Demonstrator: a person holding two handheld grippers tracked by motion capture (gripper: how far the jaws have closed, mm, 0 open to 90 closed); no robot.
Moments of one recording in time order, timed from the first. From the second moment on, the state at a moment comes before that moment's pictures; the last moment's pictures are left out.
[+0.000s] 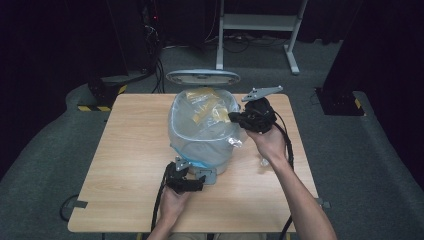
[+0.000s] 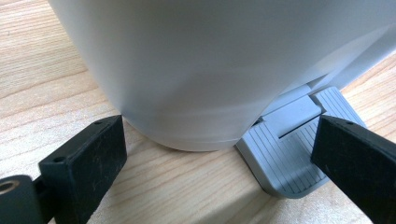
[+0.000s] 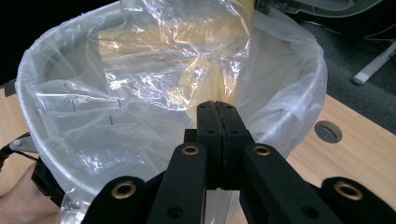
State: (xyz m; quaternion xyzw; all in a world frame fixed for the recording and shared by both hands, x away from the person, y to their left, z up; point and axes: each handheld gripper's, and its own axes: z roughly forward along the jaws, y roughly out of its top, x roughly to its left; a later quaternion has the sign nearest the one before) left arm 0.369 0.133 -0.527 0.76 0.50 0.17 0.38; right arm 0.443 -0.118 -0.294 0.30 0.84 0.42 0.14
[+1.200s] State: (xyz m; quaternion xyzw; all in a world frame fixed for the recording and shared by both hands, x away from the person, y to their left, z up) left arm 0.369 0.133 -0.527 0.76 0.50 0.17 0.38; right arm 0.436 -0.126 -0.301 0.32 0.80 0.49 0.17
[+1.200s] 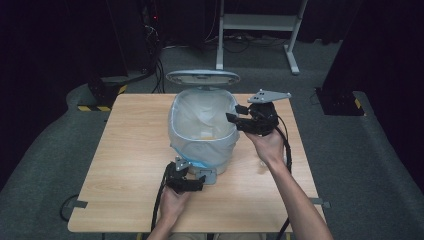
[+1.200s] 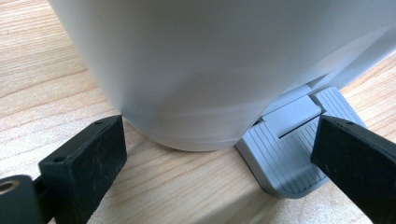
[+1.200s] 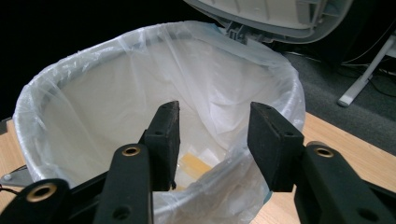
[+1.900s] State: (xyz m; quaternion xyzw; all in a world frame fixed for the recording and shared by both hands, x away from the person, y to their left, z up) left arm 0.369 0.133 -0.527 0.76 0.50 0.17 0.38; right arm 0.418 -0.154 -0.300 0.32 0.77 0.52 0.19
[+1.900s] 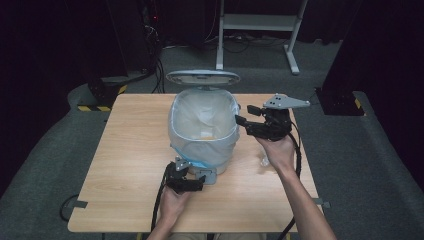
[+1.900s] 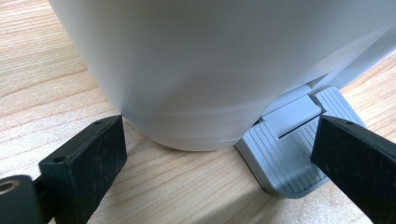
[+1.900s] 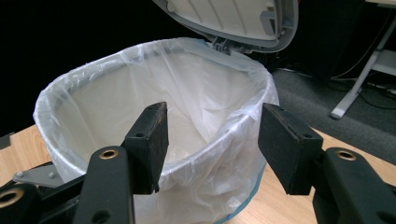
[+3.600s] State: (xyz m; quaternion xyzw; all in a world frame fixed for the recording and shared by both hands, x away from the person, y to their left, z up) left arm 0.369 0.133 -0.527 0.76 0.50 0.17 0.38; right arm 0.385 -0.211 -0.351 0.39 0.74 0.49 0.24
